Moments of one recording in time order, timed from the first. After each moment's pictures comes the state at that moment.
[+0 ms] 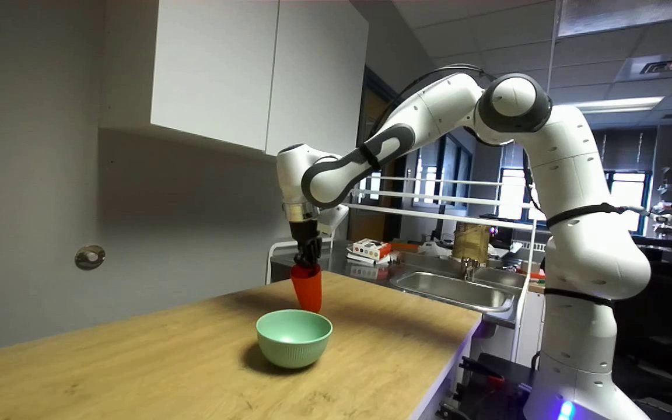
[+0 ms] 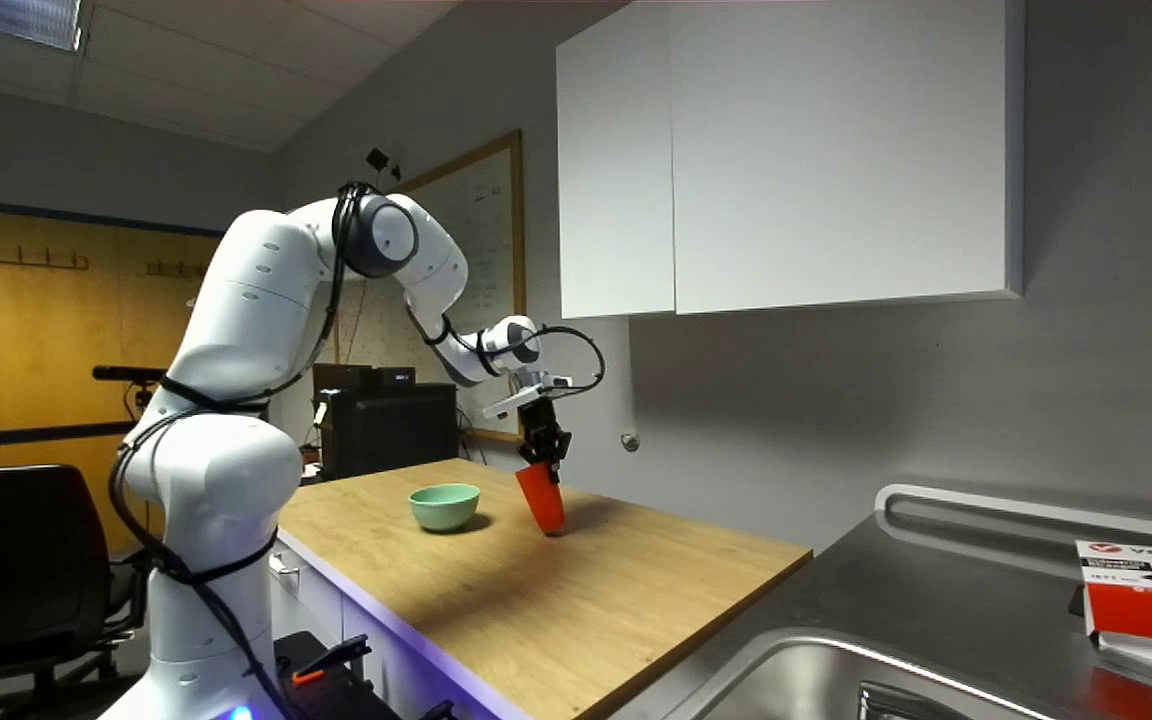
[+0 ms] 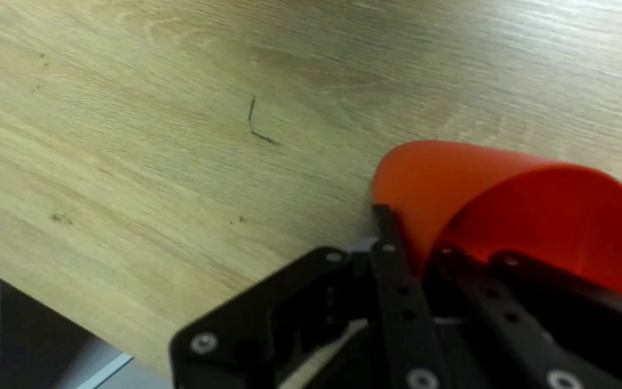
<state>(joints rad) 0.20 0.31 0.05 -1.86 -0.42 2.01 0.24</state>
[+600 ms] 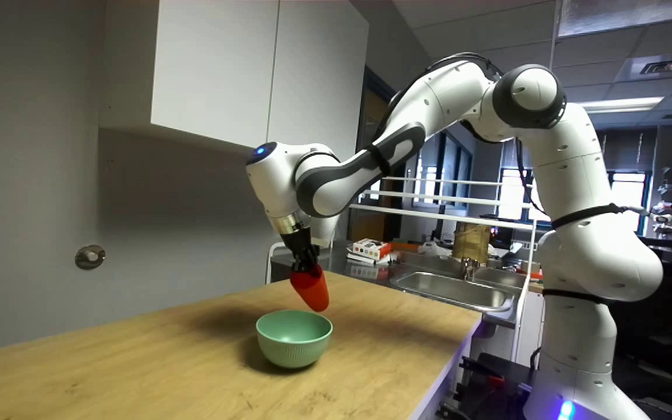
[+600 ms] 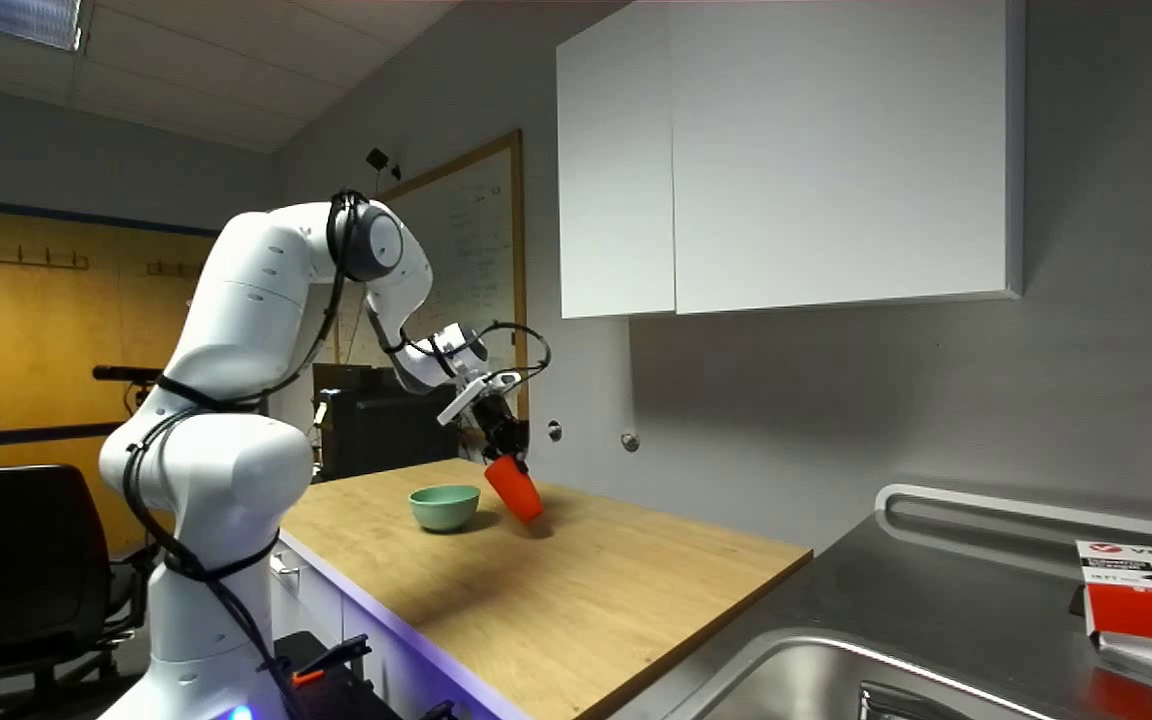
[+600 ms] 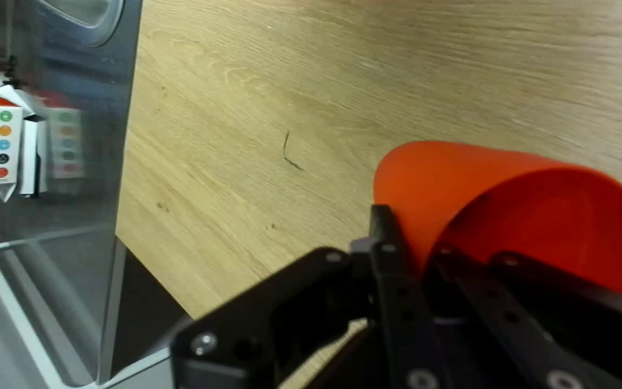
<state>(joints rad) 0.39 0.31 0.10 -1.86 -0.67 1.77 0.51</state>
